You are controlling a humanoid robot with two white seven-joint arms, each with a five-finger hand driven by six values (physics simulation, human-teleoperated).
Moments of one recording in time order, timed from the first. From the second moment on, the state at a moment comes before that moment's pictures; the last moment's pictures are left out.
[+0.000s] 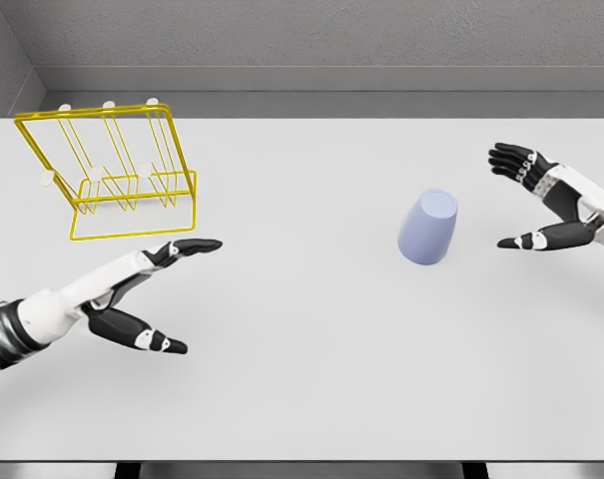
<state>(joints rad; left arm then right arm) -0.08 0.82 -0.44 -1.72 0.51 -0.55 -0.50 -0.41 -0.86 0.61 -1.15 -0.85 -0.61 0.61</state>
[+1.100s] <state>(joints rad) -0.25 0.73 -0.60 -1.66 0.60 -0.25 -0.50 -0.42 -0.73 0.62 -0.98 -0.89 -0.45 0.61</state>
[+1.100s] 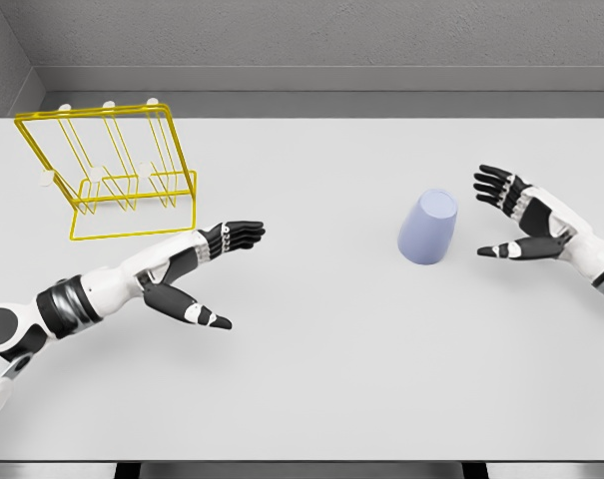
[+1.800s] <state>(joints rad) -0.25 0.64 -0.55 -1.62 0.60 -0.21 -0.50 -0.48 -0.66 0.71 -0.92 -0.88 -0.46 0.61</state>
